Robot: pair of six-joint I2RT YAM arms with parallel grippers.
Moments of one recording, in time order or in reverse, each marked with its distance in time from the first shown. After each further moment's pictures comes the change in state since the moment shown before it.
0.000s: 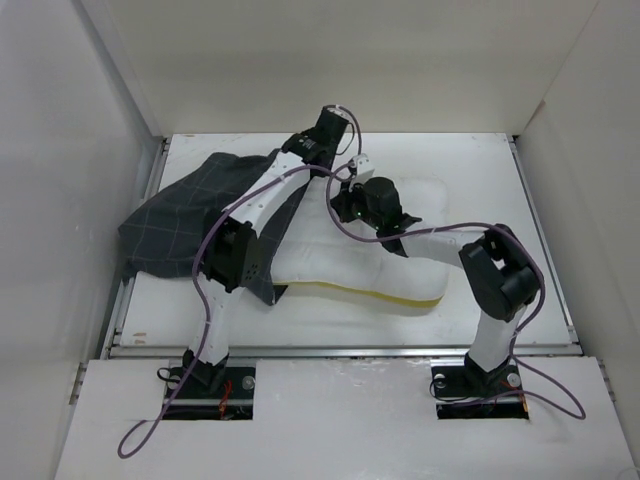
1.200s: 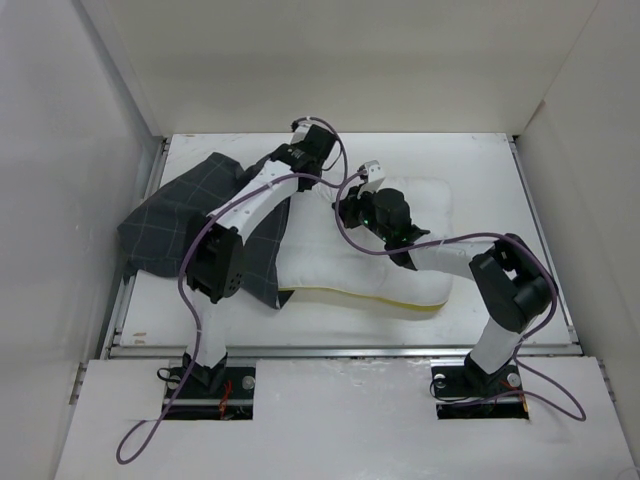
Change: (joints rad) left arm -0.002 -0.200 -0.281 -0.064 -0.258 -0.200; right arm 0.013 -0.114 -0.167 0.160 0.027 0.063
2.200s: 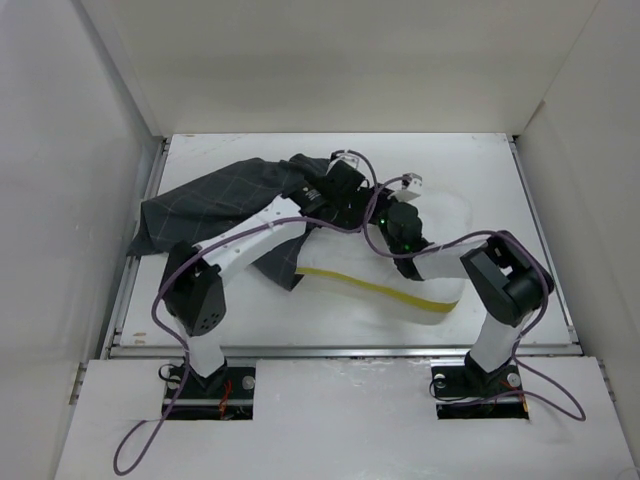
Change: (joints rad) left arm -0.233 -0.203 -0.236 0.133 0.296 -0.055; right arm -0.040 0.047 -0.163 0.325 0.358 0.408
